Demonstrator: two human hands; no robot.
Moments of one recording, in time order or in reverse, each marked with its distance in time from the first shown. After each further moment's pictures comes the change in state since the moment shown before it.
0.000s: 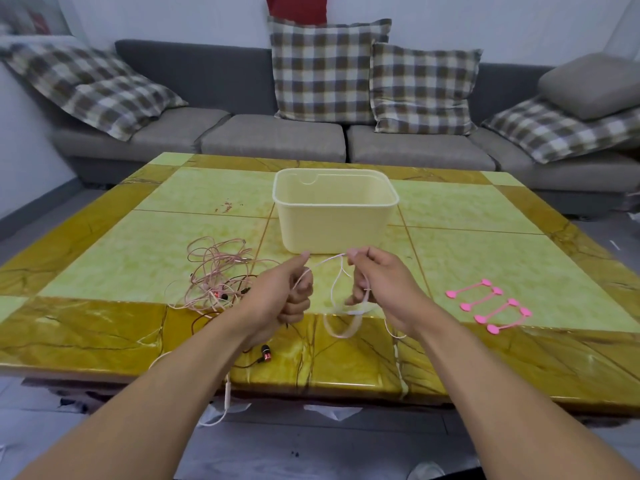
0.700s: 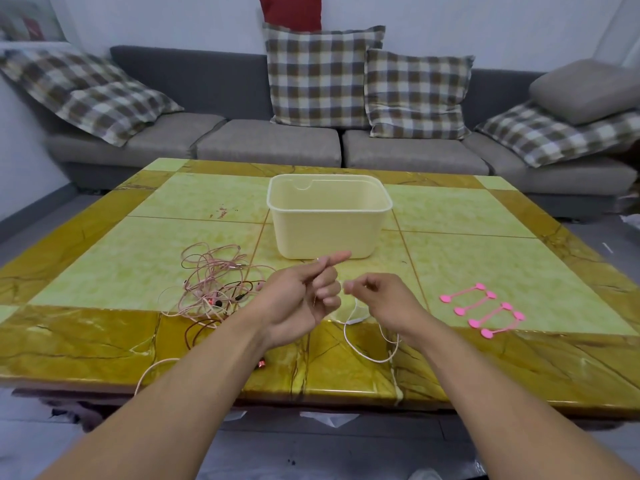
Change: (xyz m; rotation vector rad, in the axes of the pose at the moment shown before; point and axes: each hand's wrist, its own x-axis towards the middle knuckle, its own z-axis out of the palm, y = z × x) left_hand 0.000 0.013 0.035 -0.527 -0.199 -0.047; right_hand 0.006 0.027 -0.022 -0.348 0.038 -0.010
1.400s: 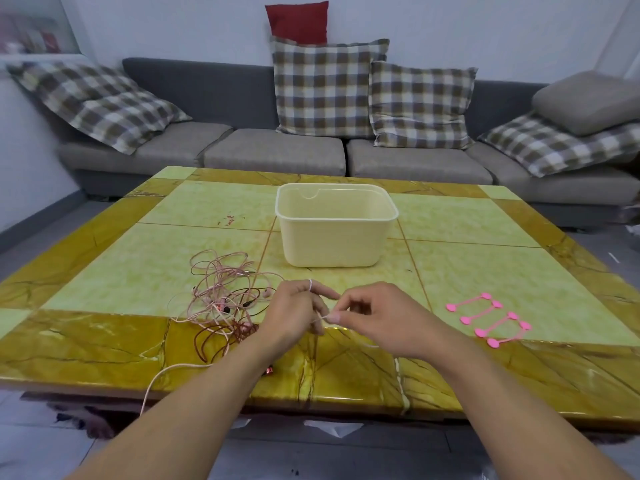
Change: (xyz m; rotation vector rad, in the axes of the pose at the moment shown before) left_hand 0.000 -0.013 -0.022 0.876 0.419 0.267; right_hand -0.036 -0.044 -0.003 -0.337 -0.274 -0.234
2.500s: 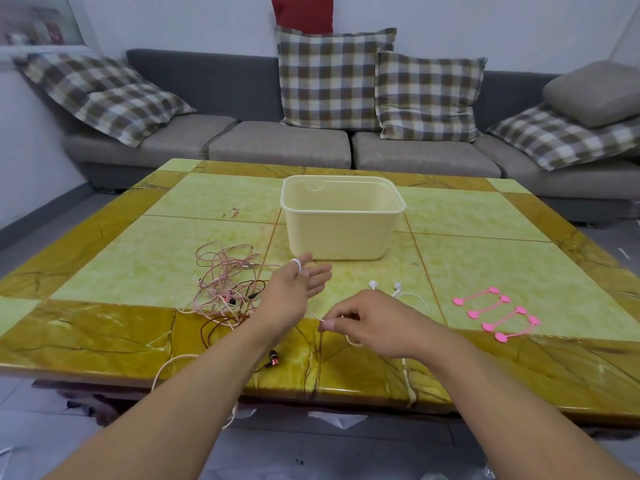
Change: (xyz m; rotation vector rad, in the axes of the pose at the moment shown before) left_hand 0.019 -0.016 -0.011 -0.287 -0.026 0.049; right_hand 0.014 0.013 0.020 -0.136 -0.173 -0.007
